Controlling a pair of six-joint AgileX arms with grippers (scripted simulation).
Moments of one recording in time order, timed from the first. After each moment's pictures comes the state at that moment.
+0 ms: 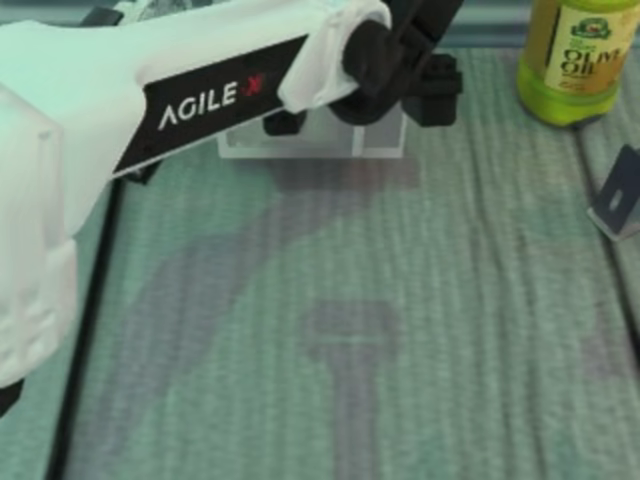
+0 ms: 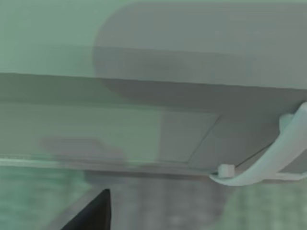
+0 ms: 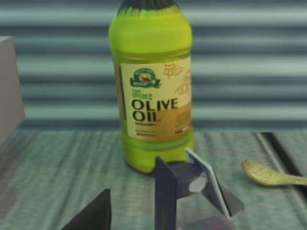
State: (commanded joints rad) left arm -0.72 2.20 1.87 -0.65 -0.43 -0.61; right arm 0.00 0.00 0.00 0.00 0.00 0.00
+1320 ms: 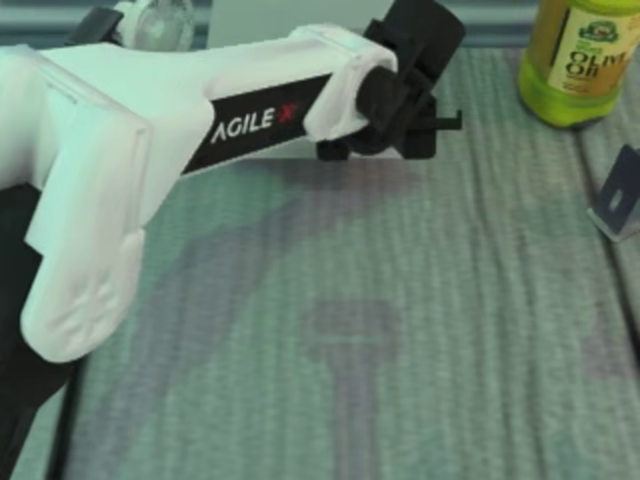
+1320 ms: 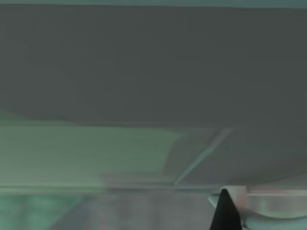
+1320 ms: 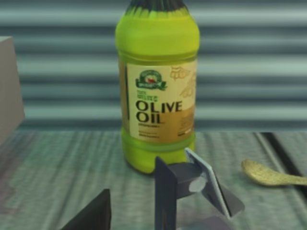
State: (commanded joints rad) left arm -0.67 2.37 1.95 -0.55 -0.40 -0.56; right arm 0.00 0.00 0.00 0.00 0.00 0.00
